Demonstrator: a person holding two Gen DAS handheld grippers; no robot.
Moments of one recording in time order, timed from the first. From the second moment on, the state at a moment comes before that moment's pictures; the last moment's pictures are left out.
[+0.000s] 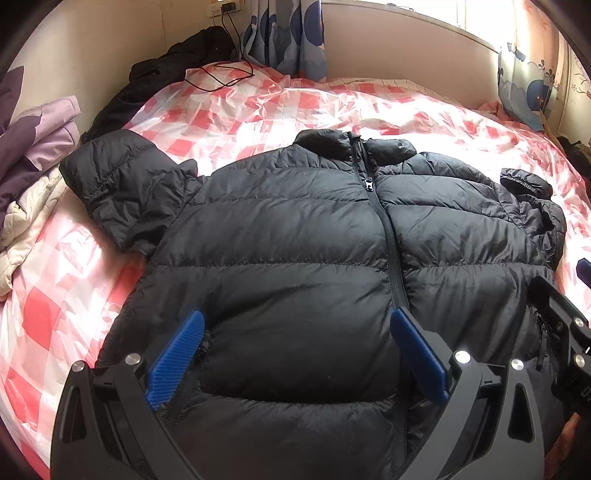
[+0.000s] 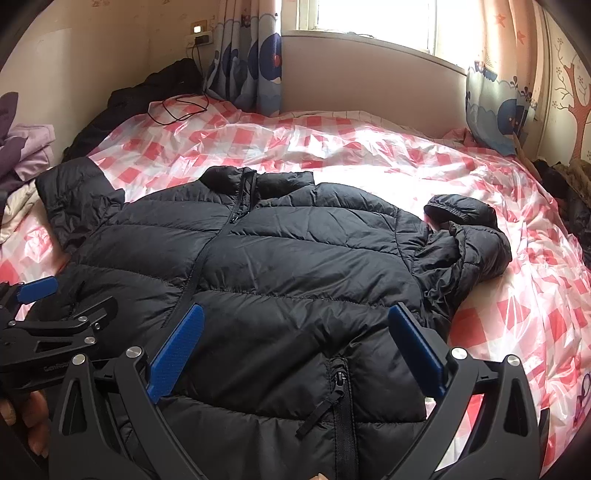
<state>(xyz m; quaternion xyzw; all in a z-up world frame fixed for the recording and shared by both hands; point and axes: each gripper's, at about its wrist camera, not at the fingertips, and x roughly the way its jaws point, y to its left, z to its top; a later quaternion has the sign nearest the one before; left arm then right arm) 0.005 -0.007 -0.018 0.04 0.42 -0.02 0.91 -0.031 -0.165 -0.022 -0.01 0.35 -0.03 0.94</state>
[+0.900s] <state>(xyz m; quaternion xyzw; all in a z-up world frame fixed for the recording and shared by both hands) 0.007 -0.010 -0.022 0.04 0.43 -0.02 0.90 -0.029 -0.162 -0.024 -0.01 0.35 -0.03 0.94</state>
